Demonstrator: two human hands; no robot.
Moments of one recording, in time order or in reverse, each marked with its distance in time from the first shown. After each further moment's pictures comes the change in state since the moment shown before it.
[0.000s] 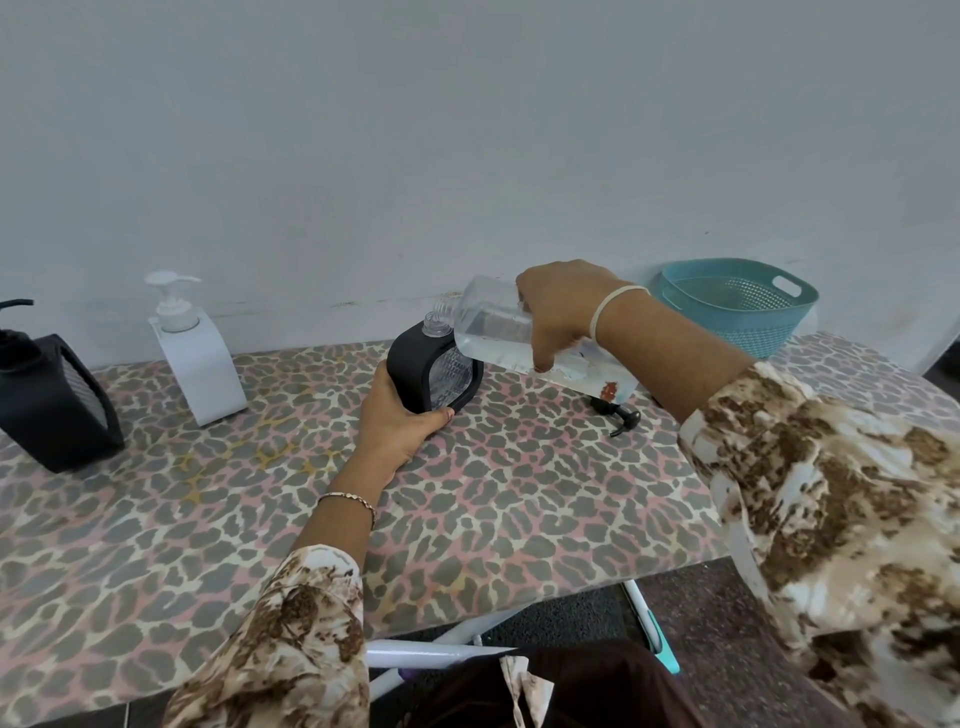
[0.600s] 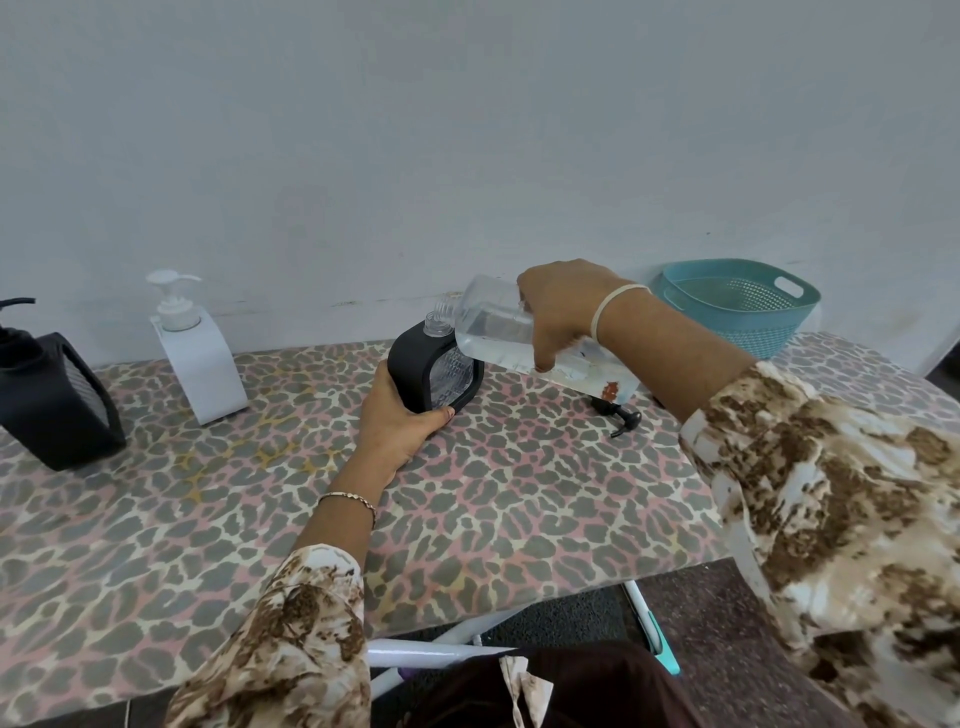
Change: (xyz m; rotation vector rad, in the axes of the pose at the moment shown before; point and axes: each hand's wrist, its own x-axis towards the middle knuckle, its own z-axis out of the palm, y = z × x) left_hand 0.001 -0.003 0.000 -0.001 0.004 0.009; right_hand 0.000 0.000 -0.001 -0.008 -0.005 -0.004
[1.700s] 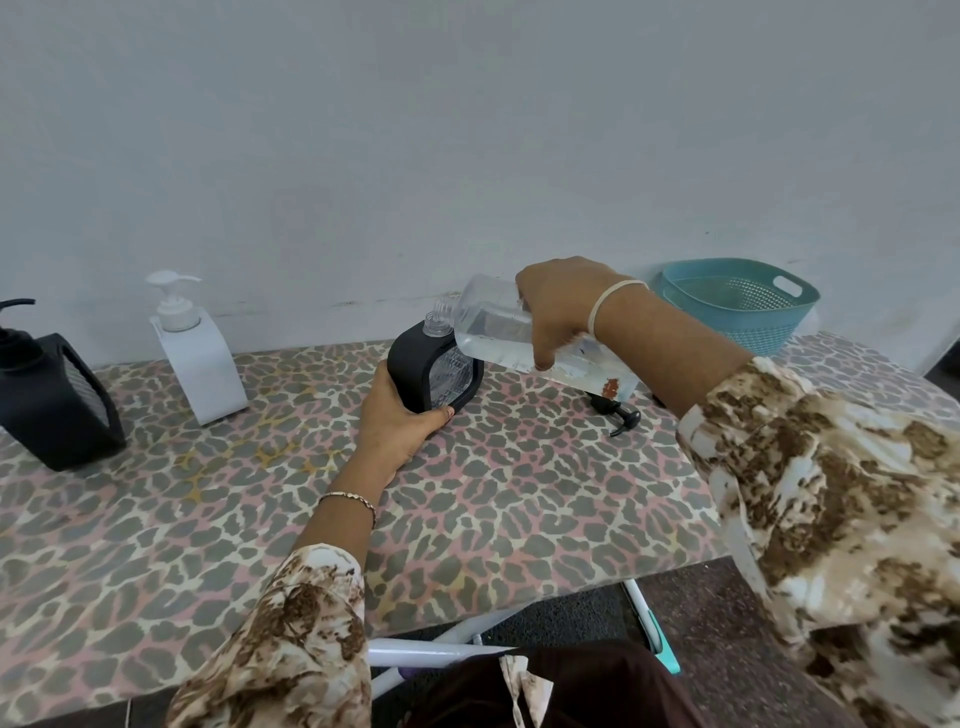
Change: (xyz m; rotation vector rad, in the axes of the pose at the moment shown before) left_hand -0.001 0.003 0.000 0.007 0.004 -0.004; right_hand 0.000 0.000 -0.002 -0.005 -0.002 0.000
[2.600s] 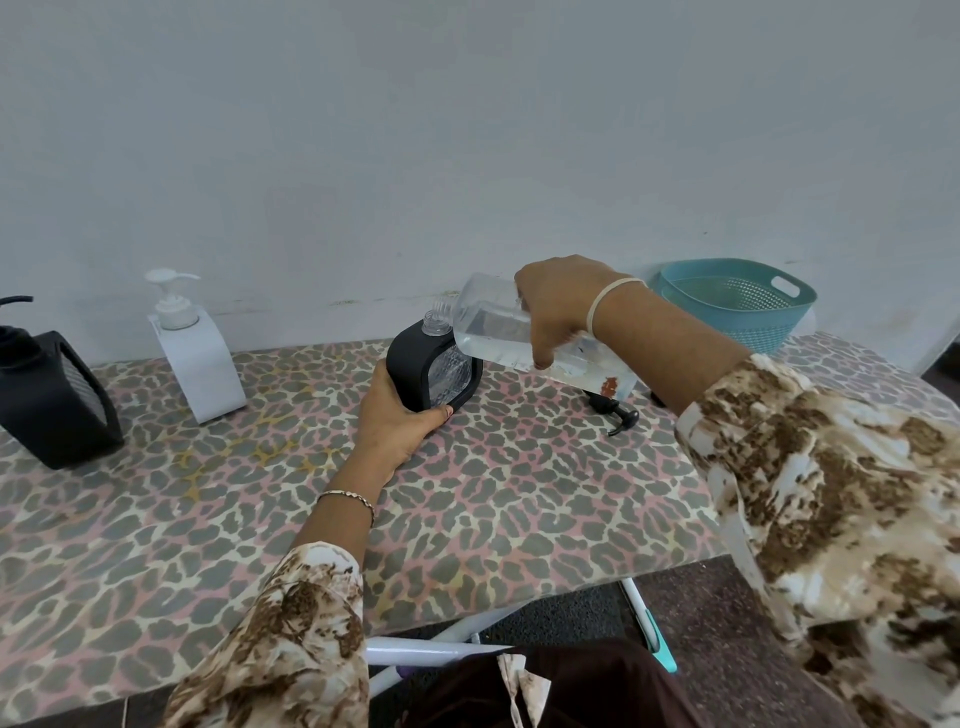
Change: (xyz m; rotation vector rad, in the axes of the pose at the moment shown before) left_hand -0.003 0.003 -0.001 0.004 -0.002 0.003; right_hand 0.003 0.001 0.001 -0.018 0.008 -0.006
